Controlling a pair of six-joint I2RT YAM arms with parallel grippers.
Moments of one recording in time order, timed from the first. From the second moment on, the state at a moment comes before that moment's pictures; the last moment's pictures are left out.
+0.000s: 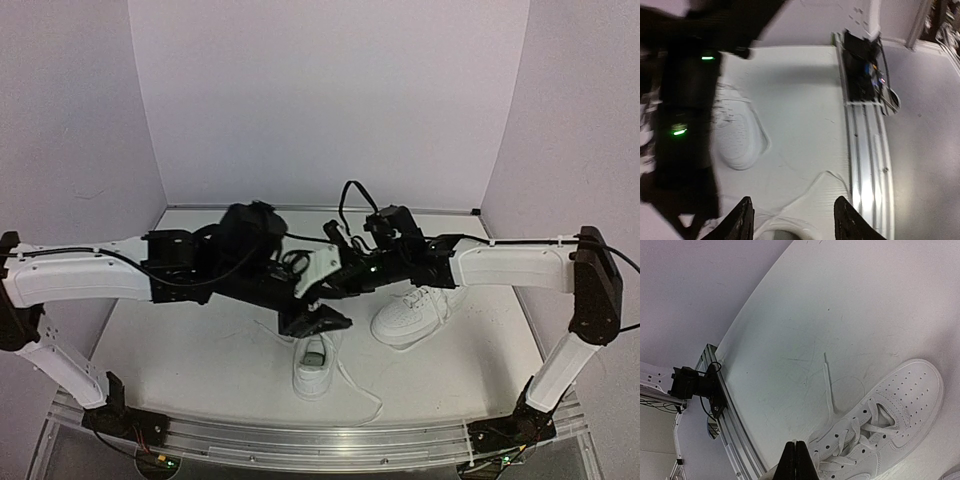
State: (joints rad) left arm -1.24 1.51 1.31 -0.36 0.23 0.23; right arm 0.86 1.69 1.17 -0.10 -0.43 0.50
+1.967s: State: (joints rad) left arm -0.88 1.22 0.86 -0.19 0.13 -0.29; right arm 1.00 1.81 1.37 -0.51 -0.25 0.26
